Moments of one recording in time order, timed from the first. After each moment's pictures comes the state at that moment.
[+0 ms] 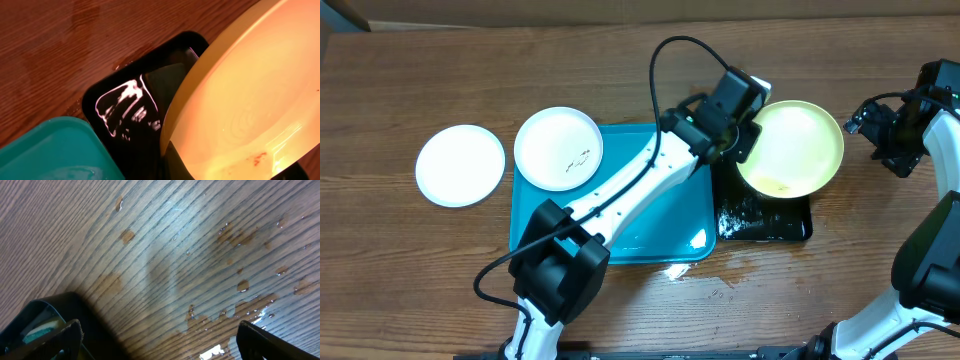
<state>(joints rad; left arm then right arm) -0.75 2.07 1.78 -0.59 0.04 -0.19 -0.36 1.90 1.48 -0.88 -0.14 0.38</state>
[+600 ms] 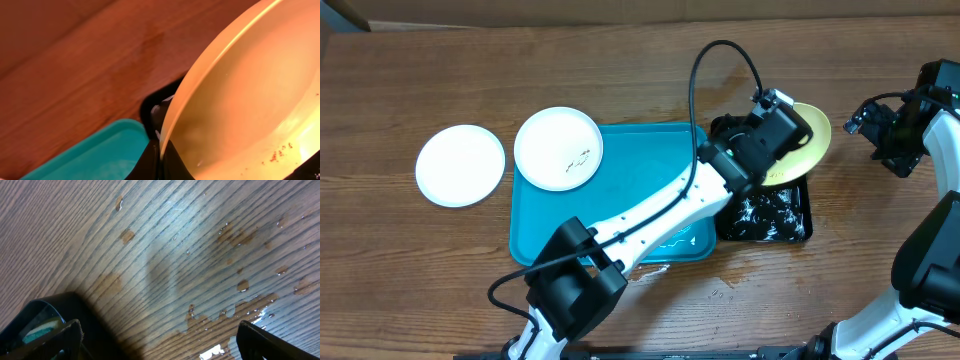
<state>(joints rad) -0.92 2.07 1.78 -0.57 -0.53 -0.17 -0.36 1.90 1.48 -0.88 -0.14 0.38</state>
